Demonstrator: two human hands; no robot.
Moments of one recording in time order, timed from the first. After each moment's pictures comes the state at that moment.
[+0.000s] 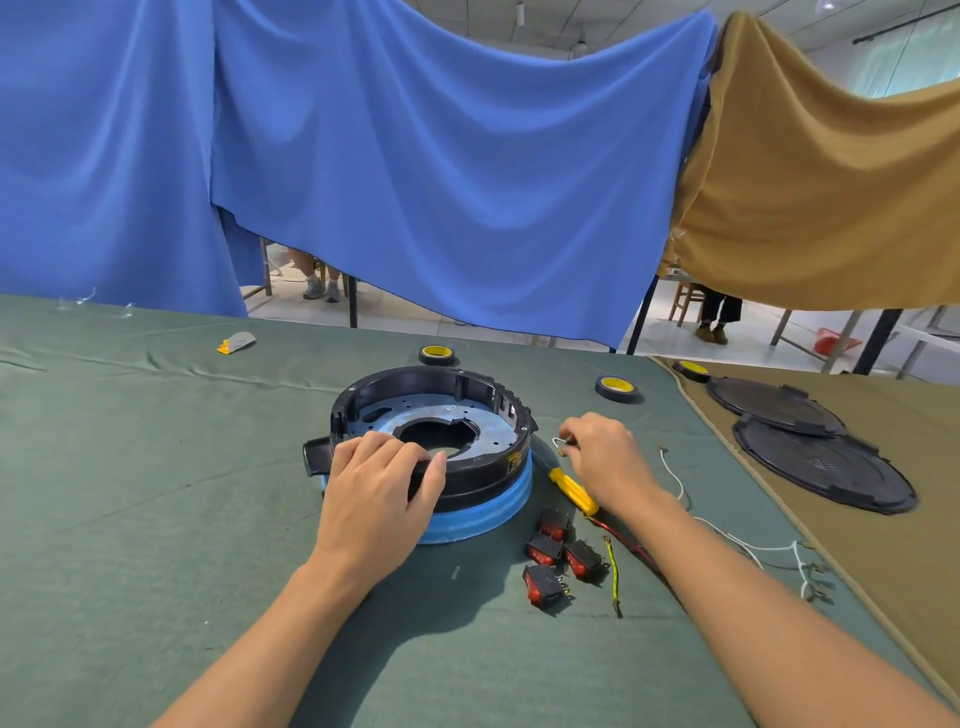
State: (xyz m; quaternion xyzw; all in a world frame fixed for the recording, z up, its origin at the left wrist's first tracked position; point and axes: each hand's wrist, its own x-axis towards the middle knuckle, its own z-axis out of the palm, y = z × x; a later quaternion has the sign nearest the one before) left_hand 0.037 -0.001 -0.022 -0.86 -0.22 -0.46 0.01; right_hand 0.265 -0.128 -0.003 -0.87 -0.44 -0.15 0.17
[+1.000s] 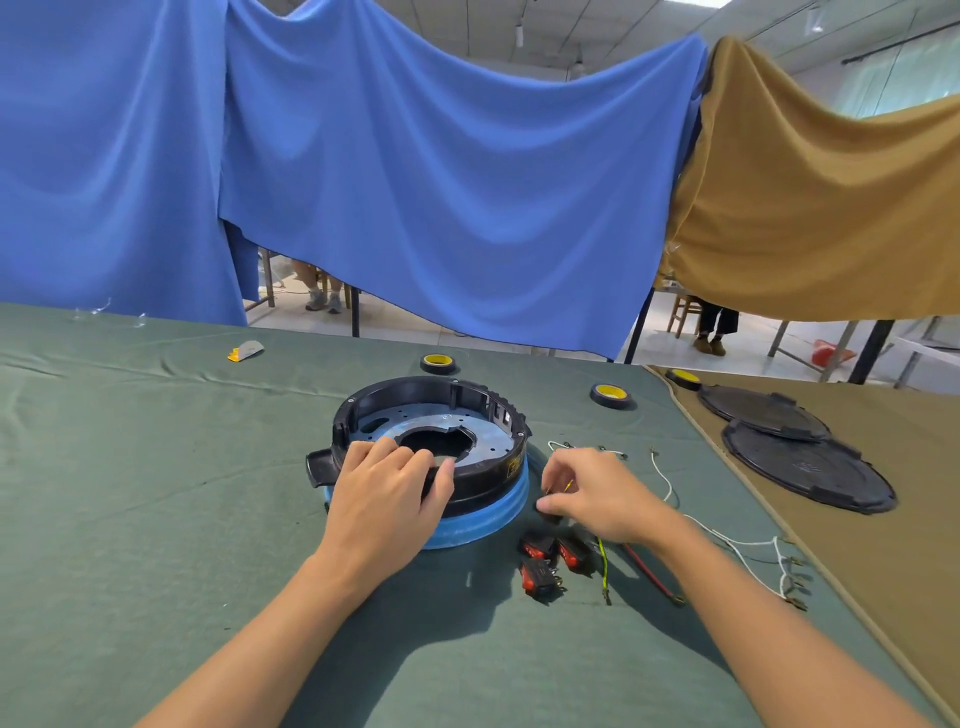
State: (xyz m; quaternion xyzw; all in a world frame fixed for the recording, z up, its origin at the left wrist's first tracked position) left_hand 0.031 -0.011 -0.015 -0.87 -0.21 -0.44 0.10; right_hand 0.211 -0.167 0.022 -0.84 -0.49 0.07 0.23
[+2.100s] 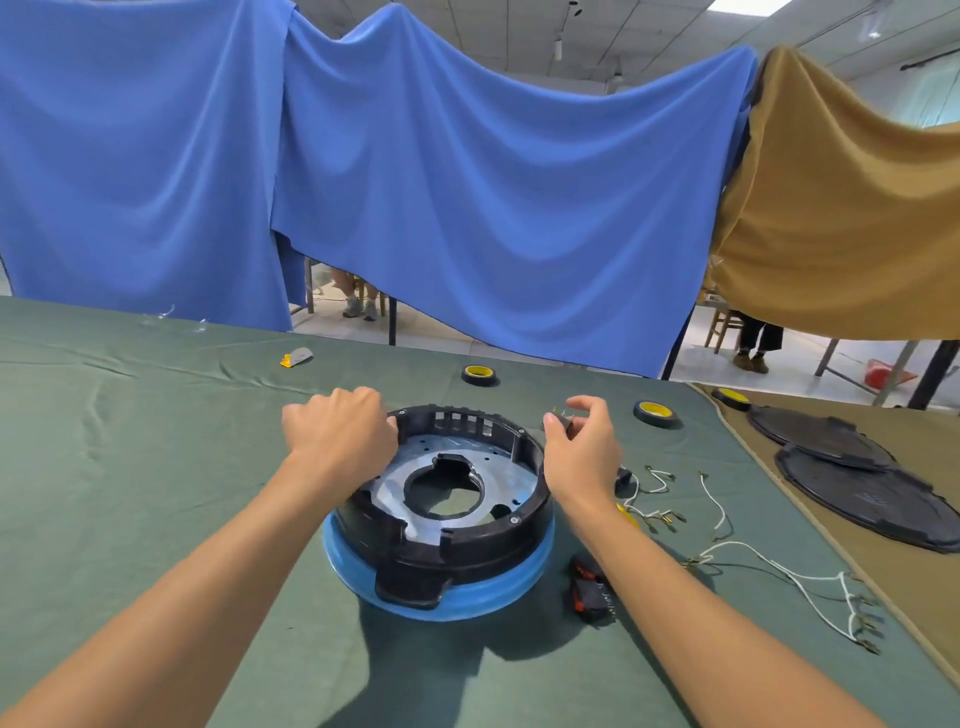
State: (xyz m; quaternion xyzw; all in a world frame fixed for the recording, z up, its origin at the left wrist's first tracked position) left_hand -0.004 0.057 0.060 -0.86 -0.48 -0.16 0.07; right_hand 0.156 -0.083 0.033 -0.76 -0.26 -0.05 0.60
